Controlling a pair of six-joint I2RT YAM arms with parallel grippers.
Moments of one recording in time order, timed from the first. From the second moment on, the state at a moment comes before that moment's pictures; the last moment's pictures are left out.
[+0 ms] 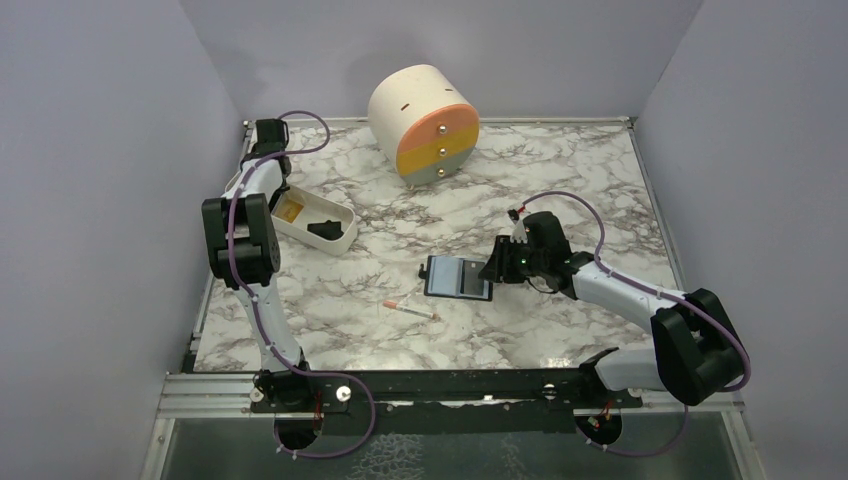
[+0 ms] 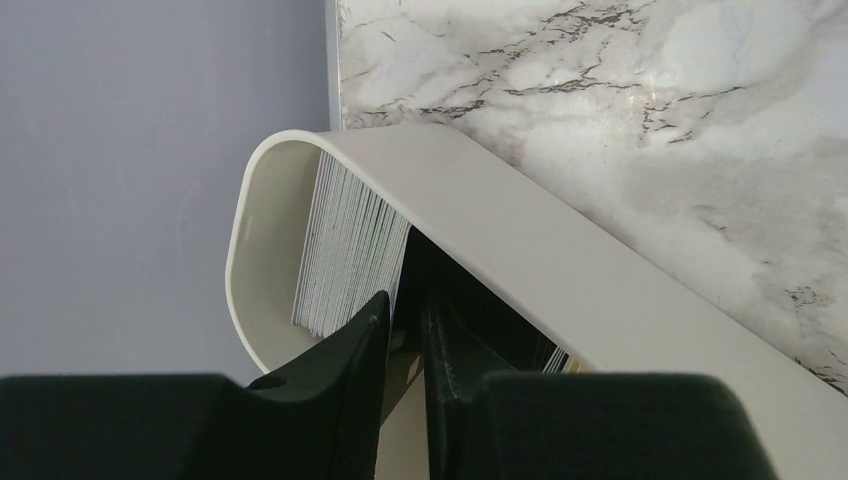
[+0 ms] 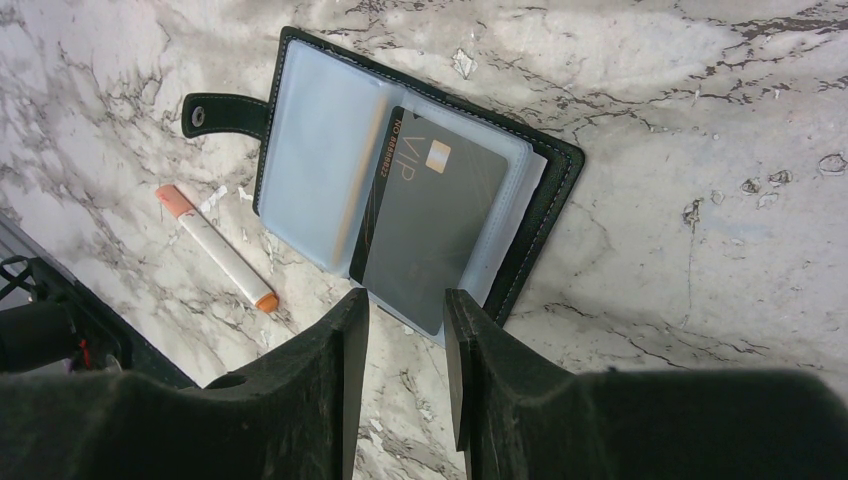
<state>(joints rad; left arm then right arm) 0.14 2.07 1.58 -0.41 -0.42 0.38 0.47 1.32 0.60 -0.06 -0.31 0.49</state>
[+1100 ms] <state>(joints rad) 0.11 1.91 1.49 -0.54 -0.36 0.21 0.47 1.22 0.61 -0.08 -0.33 0.49</state>
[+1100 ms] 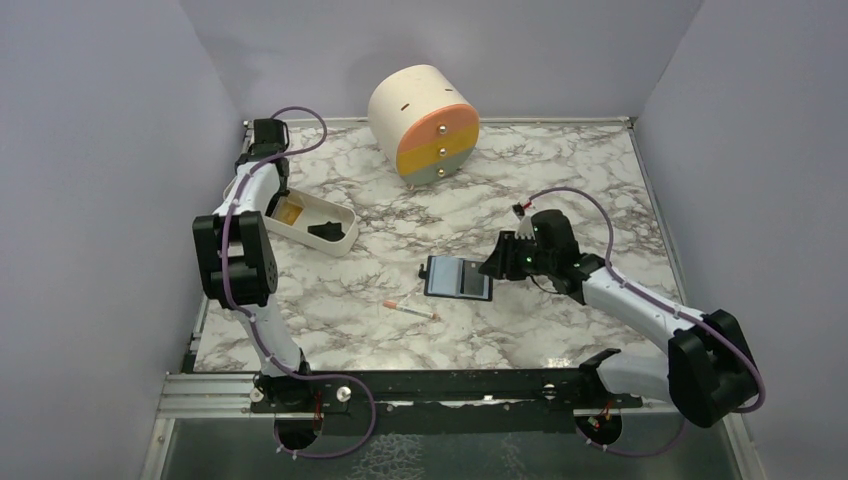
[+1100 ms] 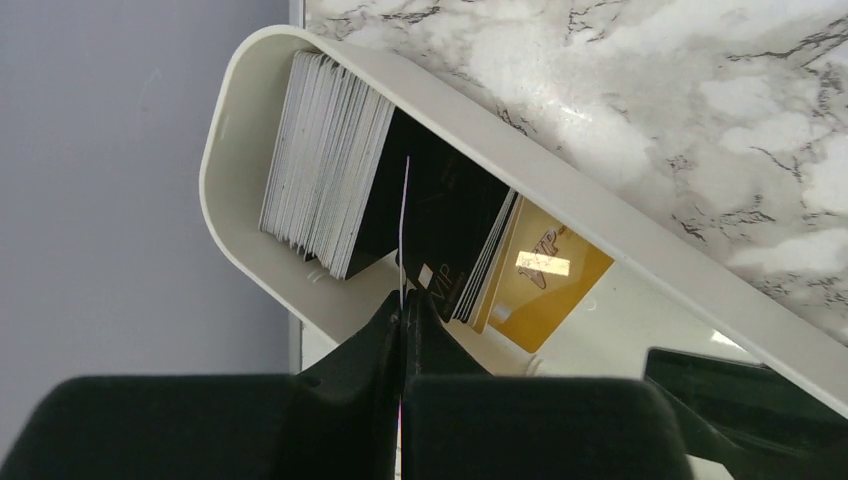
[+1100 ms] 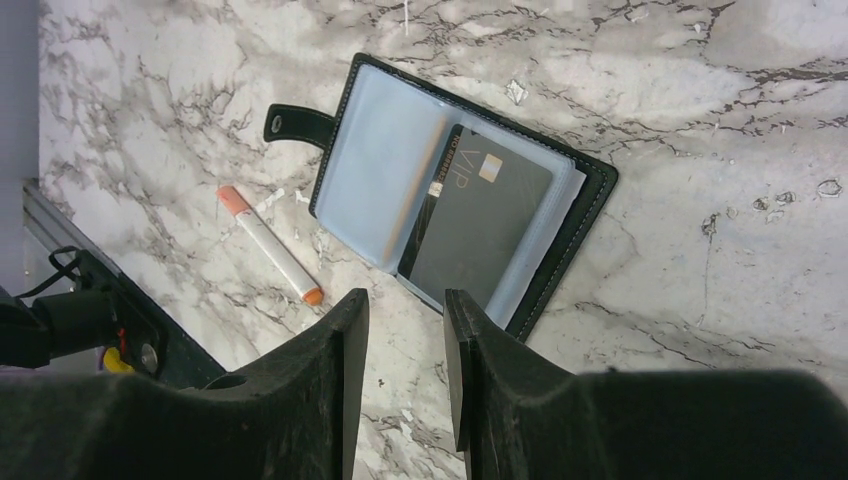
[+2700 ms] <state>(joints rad) -0.36 1.33 0.81 0.32 0.93 -0.90 0.47 1.22 0.72 0.34 -0.64 0.87</state>
